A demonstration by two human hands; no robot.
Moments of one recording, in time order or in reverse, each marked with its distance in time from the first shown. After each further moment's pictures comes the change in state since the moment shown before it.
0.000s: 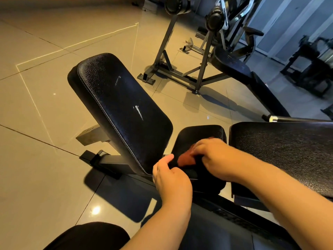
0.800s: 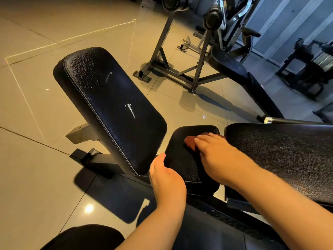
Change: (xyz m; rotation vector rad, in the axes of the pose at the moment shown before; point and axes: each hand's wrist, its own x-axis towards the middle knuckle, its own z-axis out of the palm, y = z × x) left_hand 0.008 -0.008 0.015 0.089 -0.002 0.078; right_hand -0.007 0.012 0.004 -0.102 0.213 0.046
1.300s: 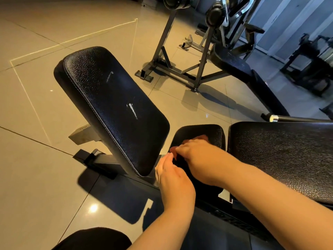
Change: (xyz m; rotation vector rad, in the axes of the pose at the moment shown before) left_hand -0.002 -0.003 0.004 0.094 -0.050 0.093; right_hand 0.029 -0.023 0.013 -0.043 -0.182 -0.174
